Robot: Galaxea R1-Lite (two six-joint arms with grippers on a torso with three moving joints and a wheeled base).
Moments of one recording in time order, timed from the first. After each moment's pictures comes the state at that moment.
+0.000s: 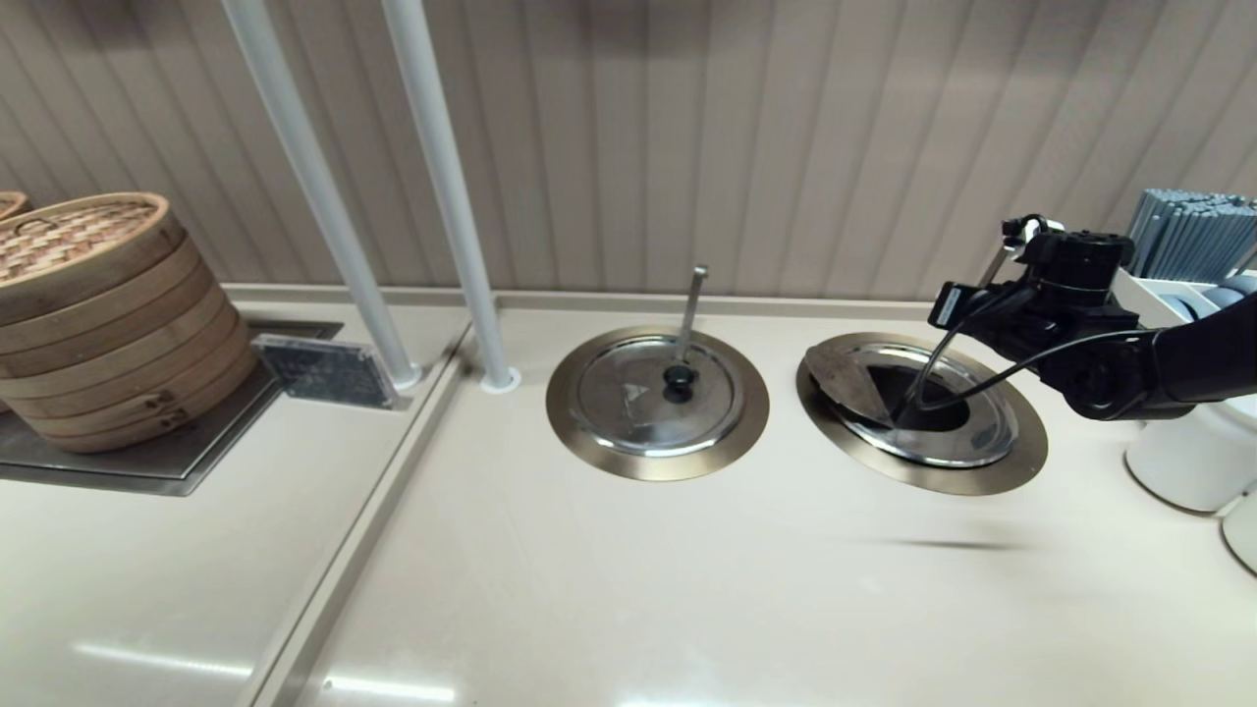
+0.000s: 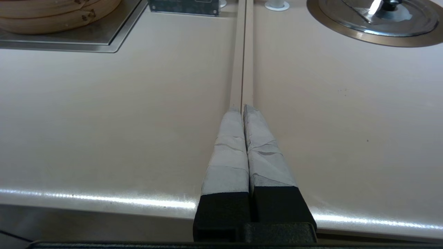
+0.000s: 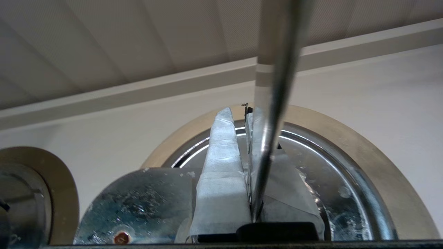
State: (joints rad) left arm 0.00 0.00 0.00 0.00 0.00 0.01; right arm -0.05 2.13 -1.34 -0.66 -0.06 0.17
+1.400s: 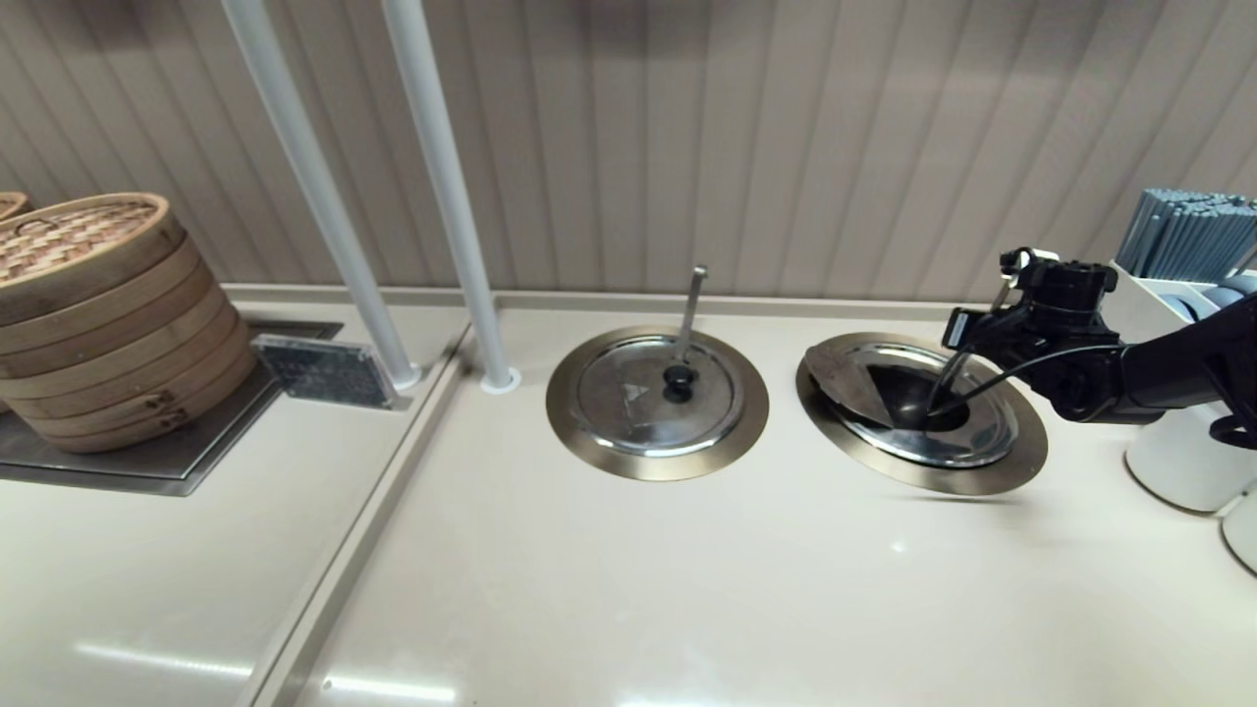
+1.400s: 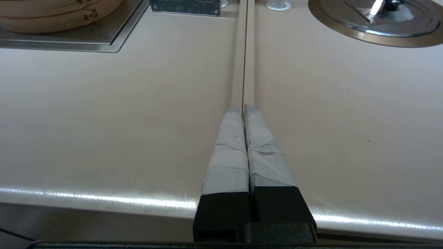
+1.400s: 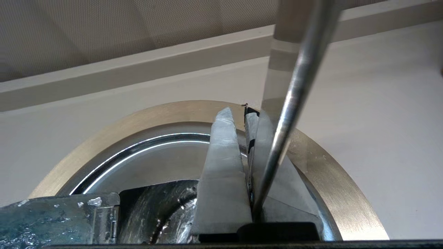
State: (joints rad) left arm 0.00 0.00 0.00 0.00 0.00 0.01; right arm -0.14 2.31 -1.52 -0.61 -0.09 0.11
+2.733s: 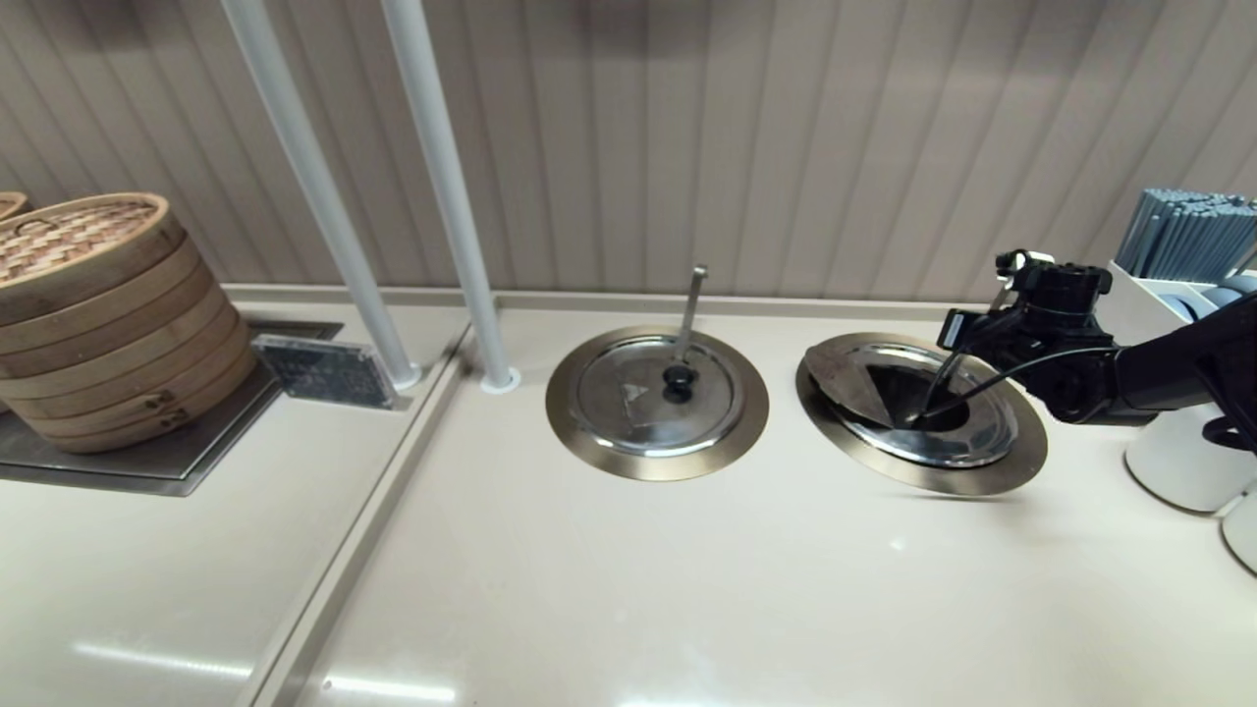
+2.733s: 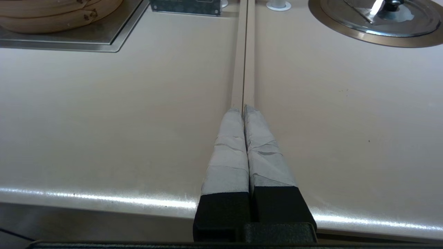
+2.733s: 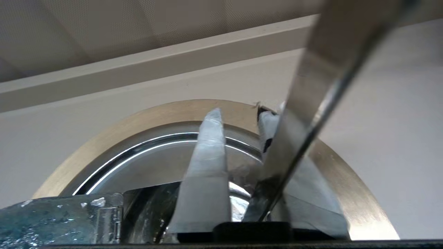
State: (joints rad) left arm 0.00 0.00 0.00 0.00 0.00 0.01; right arm -0.14 2.33 -1.53 -0.62 -0.08 0.14
